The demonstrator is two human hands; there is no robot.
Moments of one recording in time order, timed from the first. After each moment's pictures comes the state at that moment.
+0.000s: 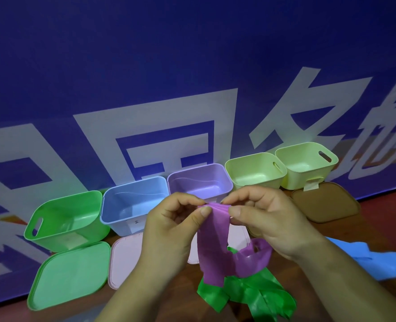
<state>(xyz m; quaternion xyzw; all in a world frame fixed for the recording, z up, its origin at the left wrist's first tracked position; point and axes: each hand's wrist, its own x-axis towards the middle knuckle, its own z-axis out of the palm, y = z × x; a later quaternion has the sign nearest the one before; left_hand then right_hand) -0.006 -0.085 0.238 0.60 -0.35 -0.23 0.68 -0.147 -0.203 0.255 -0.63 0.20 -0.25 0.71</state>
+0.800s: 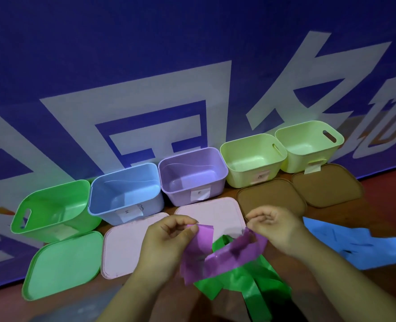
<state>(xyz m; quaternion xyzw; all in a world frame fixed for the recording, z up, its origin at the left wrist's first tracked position) 0.004 -0.107 0.157 0.72 -0.27 -0.31 0.56 -0.178 -0.289 0.106 -0.67 0.42 -0.15 0.59</state>
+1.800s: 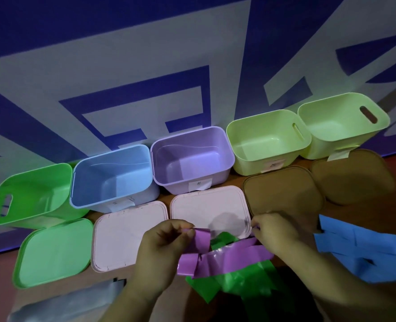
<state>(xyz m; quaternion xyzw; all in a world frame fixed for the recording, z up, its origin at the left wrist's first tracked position) 0.027 -0.149 0.100 0.74 -0.18 -0.36 0.53 -0.149 -0.360 -0.033 -0.88 0.40 0.10 0.21</state>
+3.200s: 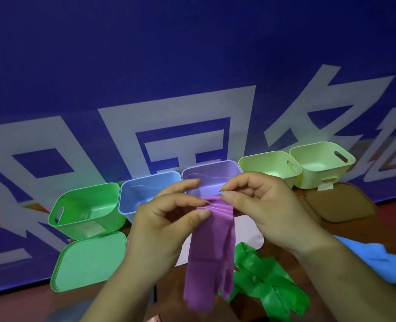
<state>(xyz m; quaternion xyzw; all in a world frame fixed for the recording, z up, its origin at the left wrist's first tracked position) 0.018 -0.035 0.258 0.62 -0.41 -0.18 0.65 -0.117 -0.171 0.273 -0.68 0.19 -0.29 0.65</state>
